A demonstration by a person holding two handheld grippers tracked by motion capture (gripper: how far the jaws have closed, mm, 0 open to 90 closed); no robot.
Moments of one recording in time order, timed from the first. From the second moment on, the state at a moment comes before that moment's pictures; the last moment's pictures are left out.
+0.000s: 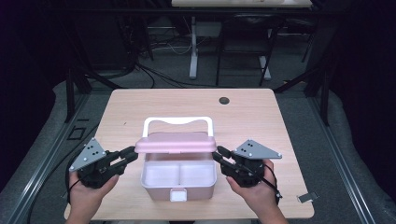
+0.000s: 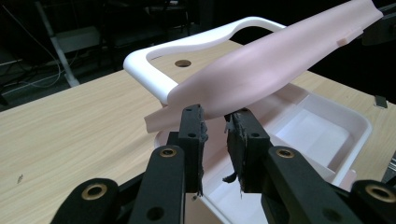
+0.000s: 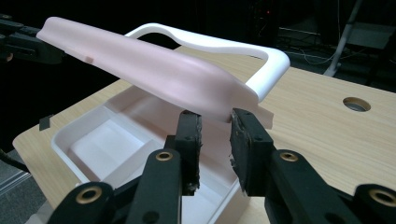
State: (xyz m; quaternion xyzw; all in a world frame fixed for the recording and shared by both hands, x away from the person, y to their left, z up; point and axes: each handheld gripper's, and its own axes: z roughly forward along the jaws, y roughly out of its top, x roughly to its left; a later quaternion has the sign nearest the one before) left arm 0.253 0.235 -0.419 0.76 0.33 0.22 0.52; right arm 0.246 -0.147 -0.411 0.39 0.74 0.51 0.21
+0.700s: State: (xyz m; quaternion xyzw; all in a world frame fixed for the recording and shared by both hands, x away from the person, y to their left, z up) left arm 0.241 0.239 -0.437 0.78 0.34 0.20 0.49; right arm 0.229 -0.161 -0.415 0.40 0.74 0.51 0.19
